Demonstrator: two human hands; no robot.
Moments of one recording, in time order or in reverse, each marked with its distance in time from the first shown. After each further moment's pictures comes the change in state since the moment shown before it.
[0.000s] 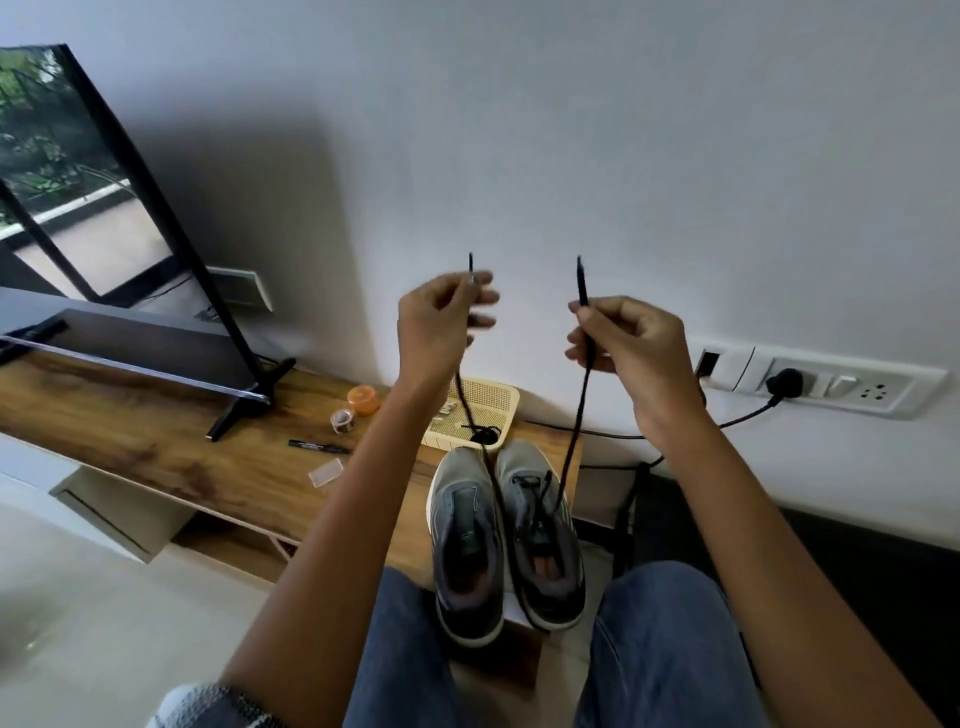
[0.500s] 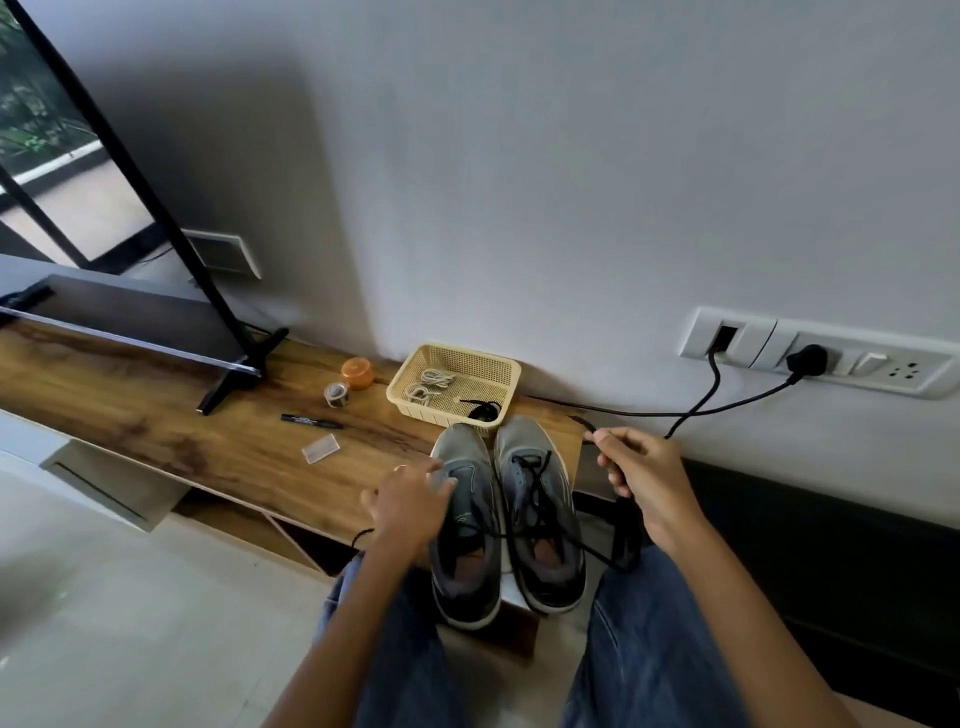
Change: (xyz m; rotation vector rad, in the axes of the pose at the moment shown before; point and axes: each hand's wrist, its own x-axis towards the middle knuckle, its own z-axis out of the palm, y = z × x) left_hand -0.073 -0.169 -0.033 1.085 -0.202 -0.428; right_hand -0.039 0.131 -0.038 -0.106 0.026 0.447
